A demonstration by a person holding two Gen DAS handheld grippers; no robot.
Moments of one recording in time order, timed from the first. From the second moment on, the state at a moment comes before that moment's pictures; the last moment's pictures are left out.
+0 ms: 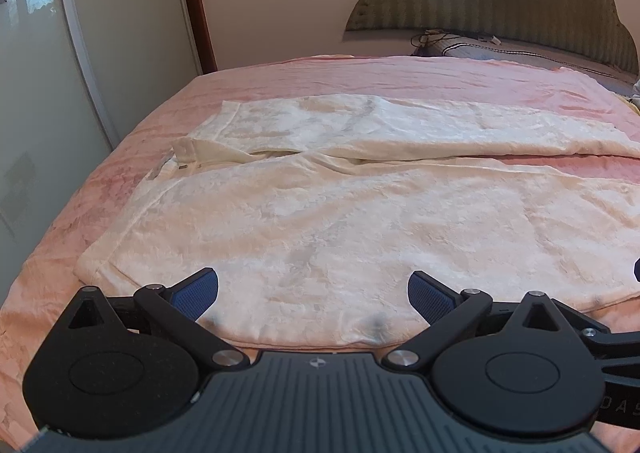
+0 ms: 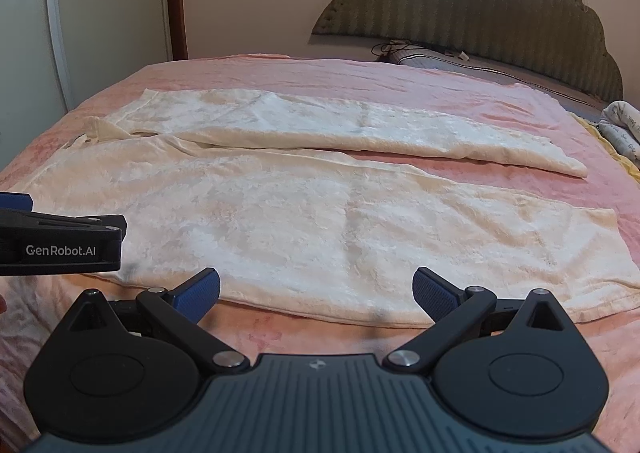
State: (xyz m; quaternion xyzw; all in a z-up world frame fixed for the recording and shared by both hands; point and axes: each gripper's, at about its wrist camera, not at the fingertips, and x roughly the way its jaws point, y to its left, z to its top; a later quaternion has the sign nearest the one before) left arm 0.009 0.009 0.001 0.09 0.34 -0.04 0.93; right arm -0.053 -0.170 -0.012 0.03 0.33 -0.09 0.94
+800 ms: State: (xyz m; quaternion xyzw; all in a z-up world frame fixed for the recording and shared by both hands) left arm 0.014 0.010 -0.002 0.10 0.35 -0.04 0.93; right arm -0.053 -0.172 -0.013 0.03 0.33 -0.08 0.94
